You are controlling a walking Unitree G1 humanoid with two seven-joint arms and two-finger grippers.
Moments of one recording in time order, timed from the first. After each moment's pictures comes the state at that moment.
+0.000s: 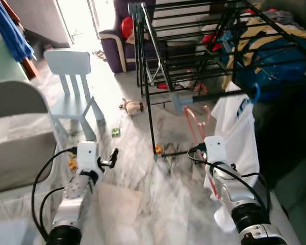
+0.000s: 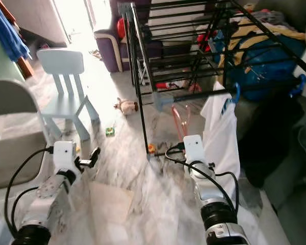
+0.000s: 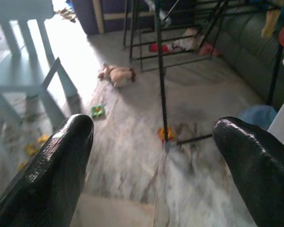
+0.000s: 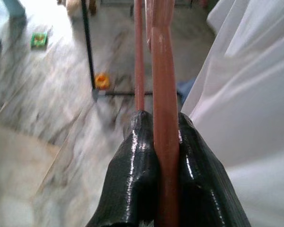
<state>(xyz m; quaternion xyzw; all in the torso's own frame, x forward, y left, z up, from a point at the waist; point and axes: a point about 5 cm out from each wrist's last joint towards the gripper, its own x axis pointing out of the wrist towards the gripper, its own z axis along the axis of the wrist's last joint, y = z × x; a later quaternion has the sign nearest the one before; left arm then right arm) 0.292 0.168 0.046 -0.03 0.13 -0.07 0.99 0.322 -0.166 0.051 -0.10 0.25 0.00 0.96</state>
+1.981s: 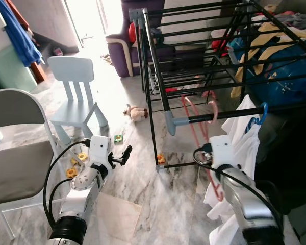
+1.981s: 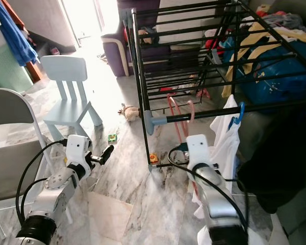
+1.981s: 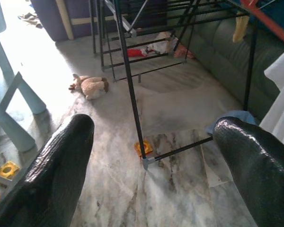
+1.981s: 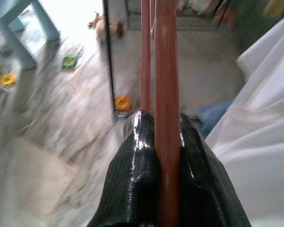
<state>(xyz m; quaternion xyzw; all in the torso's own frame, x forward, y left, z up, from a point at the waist) 0.304 0.154 0.056 -0.03 0.13 -0.14 0.98 0.296 -0.152 0.074 -0.05 0.25 0.06 0.96</state>
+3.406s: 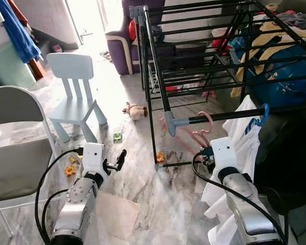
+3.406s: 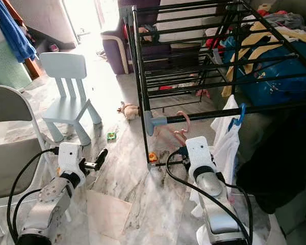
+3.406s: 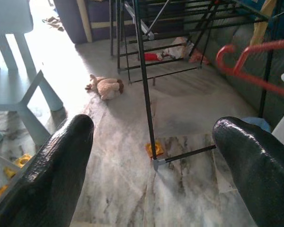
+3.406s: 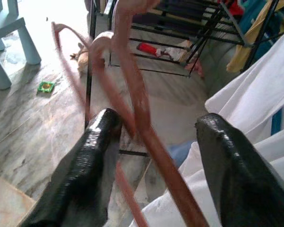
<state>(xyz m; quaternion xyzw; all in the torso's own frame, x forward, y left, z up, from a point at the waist) 0.278 0.160 0.055 -0.02 0.11 -0.10 0.99 0.279 -0.161 0.088 -0.14 0.13 0.03 0.98</state>
